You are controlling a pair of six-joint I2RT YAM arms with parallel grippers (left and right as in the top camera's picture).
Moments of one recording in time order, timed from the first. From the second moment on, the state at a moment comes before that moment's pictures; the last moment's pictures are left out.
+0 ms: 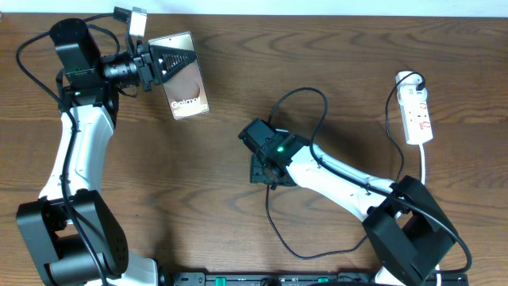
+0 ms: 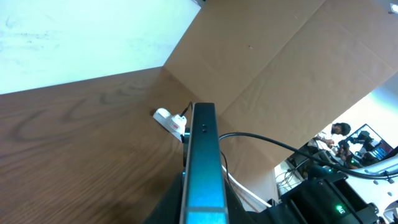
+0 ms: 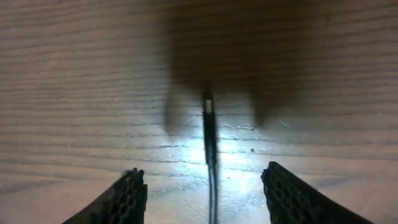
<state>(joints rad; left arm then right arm) 0.19 1.68 1.26 0.18 1.49 -0.38 0.79 1.83 1.17 -0.71 0.01 0.89</state>
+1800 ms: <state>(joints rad) 0.19 1.68 1.26 0.18 1.49 -0.38 0.82 2.02 1.36 -0.87 0.02 0.86</state>
